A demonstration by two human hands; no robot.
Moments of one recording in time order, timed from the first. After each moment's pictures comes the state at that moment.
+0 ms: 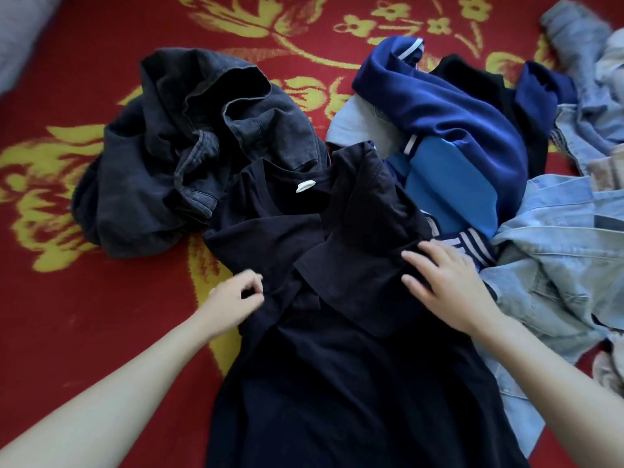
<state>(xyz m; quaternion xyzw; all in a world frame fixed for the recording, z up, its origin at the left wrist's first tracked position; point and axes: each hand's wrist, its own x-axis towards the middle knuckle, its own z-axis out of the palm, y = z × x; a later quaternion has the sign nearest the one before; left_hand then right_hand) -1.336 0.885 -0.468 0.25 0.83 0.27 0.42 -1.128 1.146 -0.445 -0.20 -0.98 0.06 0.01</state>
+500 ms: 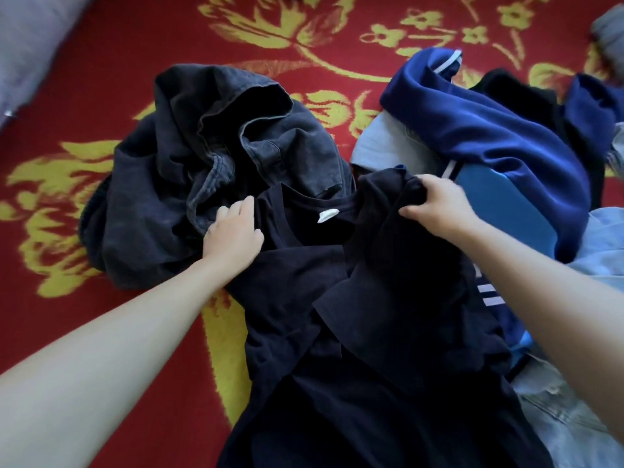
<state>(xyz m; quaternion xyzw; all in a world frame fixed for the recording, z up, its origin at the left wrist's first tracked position) -1.442 0.968 -0.465 0.26 0.95 0.07 0.18 -1.294 1.210 -0.428 -0.39 -0.88 0.26 -0.02</state>
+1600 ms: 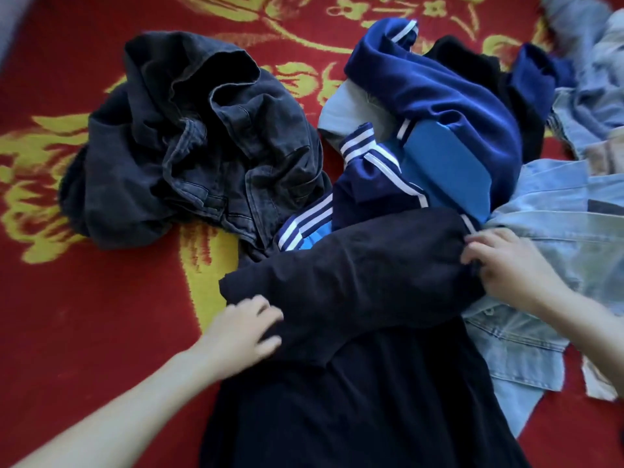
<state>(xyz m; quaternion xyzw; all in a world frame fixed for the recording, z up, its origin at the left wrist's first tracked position) -1.286 0.876 -0.459 0.55 0.80 0.05 0.25 -1.084 1.202 -0.411 -0.18 -0.98 0.04 -0.07</state>
